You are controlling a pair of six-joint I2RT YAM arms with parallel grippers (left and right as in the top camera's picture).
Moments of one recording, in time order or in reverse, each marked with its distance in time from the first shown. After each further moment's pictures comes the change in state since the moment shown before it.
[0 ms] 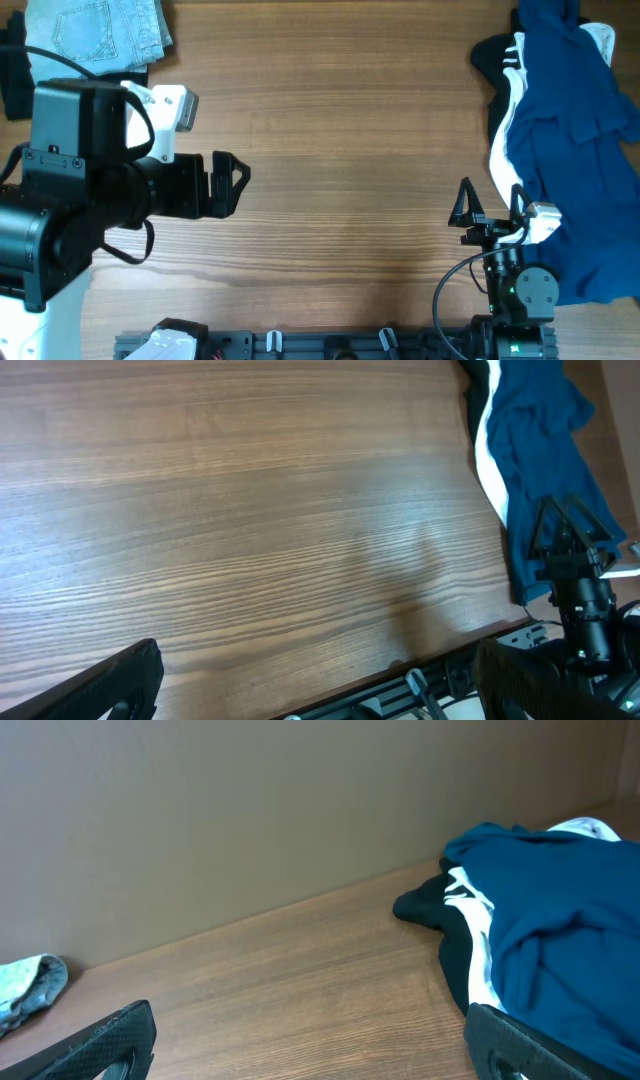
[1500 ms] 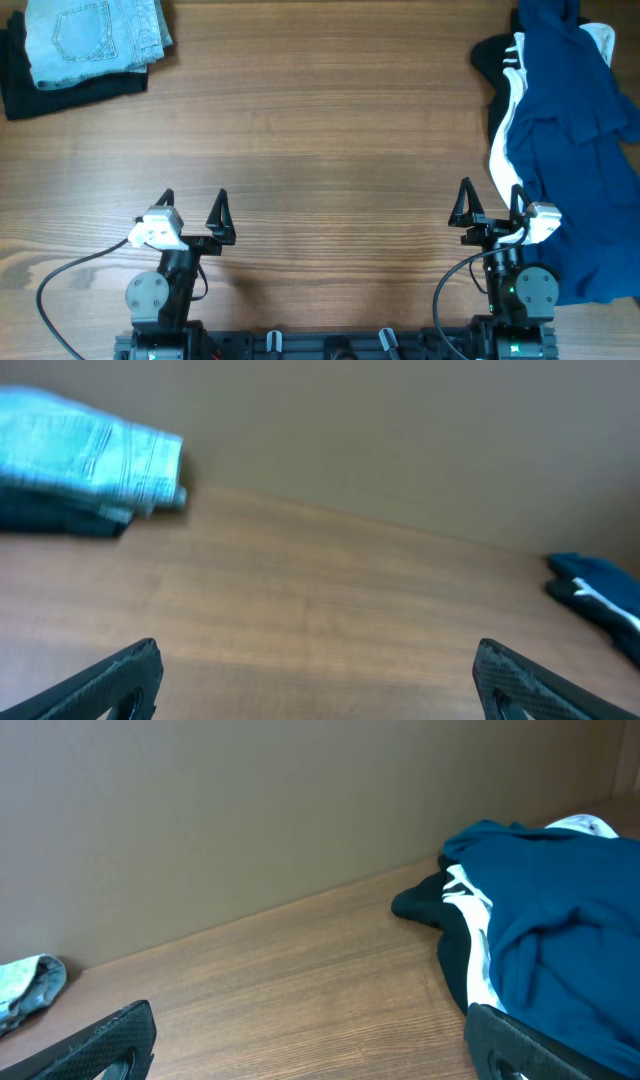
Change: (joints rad) left arm 0.233 -1.258 -1.926 1.591 -0.149 -0.117; right arm 0.000 0.000 0.000 -0.005 0.004 0.003
